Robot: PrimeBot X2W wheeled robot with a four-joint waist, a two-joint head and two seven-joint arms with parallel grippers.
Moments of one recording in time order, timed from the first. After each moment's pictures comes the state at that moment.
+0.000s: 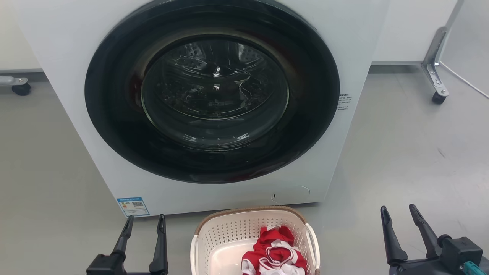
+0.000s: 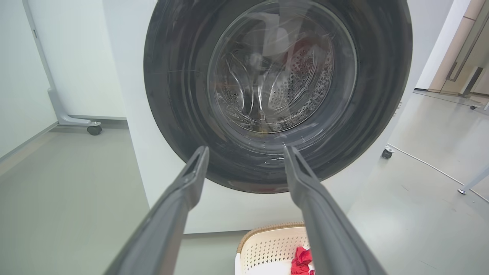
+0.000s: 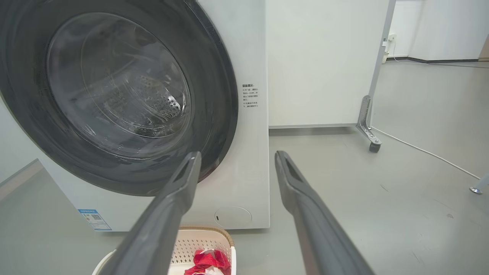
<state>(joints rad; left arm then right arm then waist) 0.02 0.15 -0.26 0.15 -0.38 0.12 -0.24 -0.01 -0.32 0.33 0.13 0.46 -0.12 -0.25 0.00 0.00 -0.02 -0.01</state>
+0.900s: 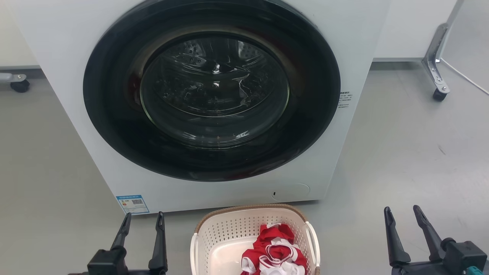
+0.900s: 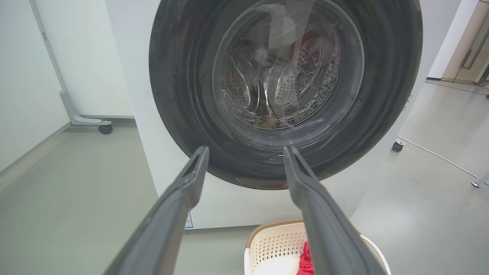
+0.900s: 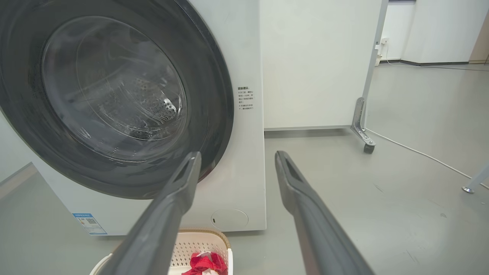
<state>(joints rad) 0.05 0.12 -0.20 0.07 -0.28 0.12 -0.14 0.02 -0.29 0.29 0.10 0.42 -0.12 -0.25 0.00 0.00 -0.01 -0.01</state>
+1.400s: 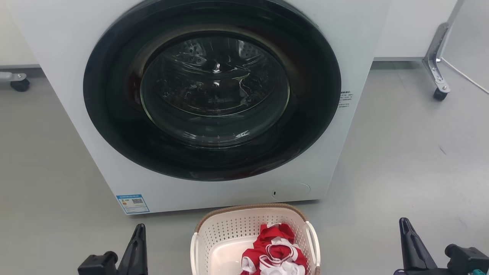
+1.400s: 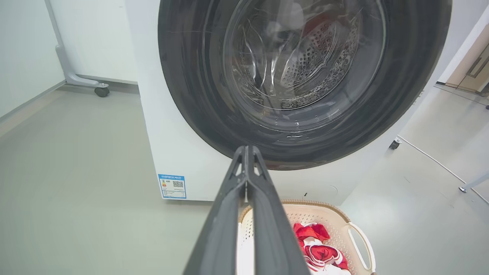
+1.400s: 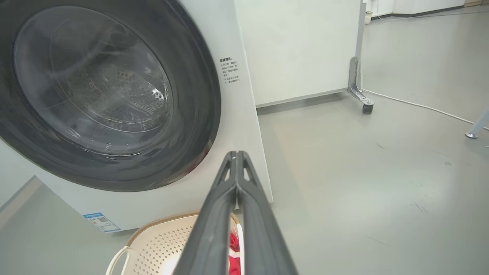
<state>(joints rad) 0.07 0.11 -0.18 0.11 -0.36 0.10 -0.12 0.05 -0.26 0.26 0.14 0.50 -0.10 -0.22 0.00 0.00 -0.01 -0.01</state>
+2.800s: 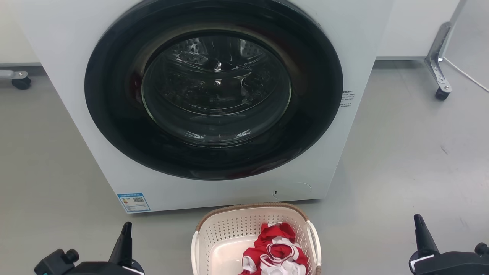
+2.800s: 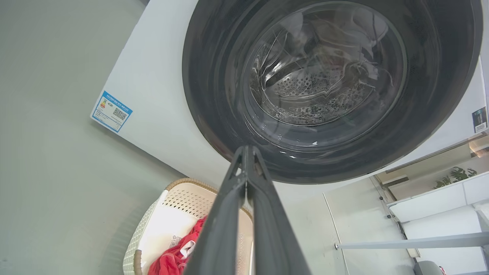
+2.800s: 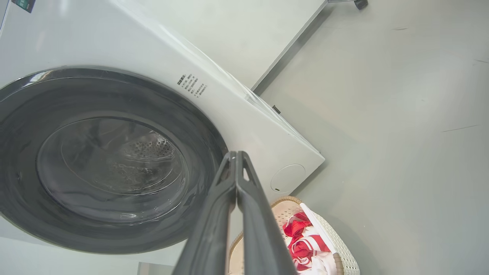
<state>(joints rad) 0.00 0.08 -0.04 0.20 -0.99 -0.01 0.01 -0.01 -0.15 0.06 0.22 1.06 0.00 -0.05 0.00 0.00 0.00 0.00</state>
